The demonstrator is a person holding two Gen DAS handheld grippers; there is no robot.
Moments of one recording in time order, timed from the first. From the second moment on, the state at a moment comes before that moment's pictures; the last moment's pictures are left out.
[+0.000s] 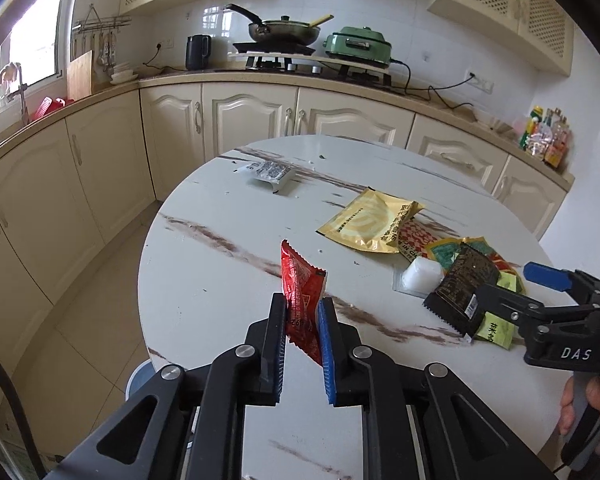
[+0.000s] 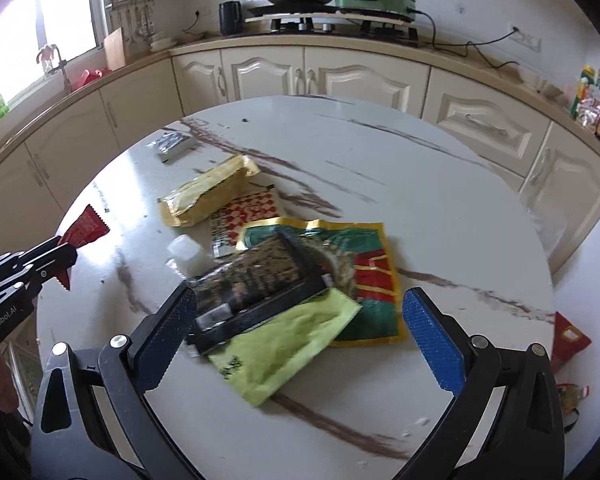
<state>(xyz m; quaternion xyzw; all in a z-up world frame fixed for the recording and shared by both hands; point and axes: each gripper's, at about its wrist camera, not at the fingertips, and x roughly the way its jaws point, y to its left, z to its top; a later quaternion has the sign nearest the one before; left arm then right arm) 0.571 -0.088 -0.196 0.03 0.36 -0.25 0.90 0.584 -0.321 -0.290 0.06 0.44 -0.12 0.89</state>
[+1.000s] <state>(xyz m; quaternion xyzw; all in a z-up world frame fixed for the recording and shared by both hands) 0.526 -0.076 -0.178 0.03 0.37 -0.28 0.89 0.593 -0.346 -0.296 0.11 0.43 -0.09 0.89</state>
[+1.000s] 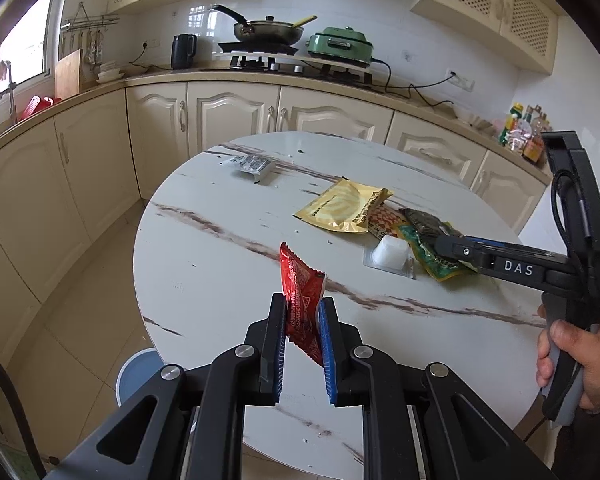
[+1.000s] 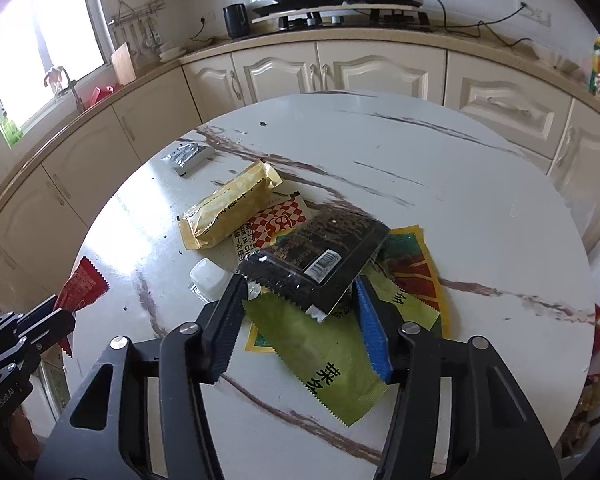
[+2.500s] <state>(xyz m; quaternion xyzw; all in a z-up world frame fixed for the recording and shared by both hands) 0.521 -0.088 -0.182 0.00 0.36 -0.30 0.88 0.597 -0.348 -0.262 0.07 0.41 -0.04 0.91</state>
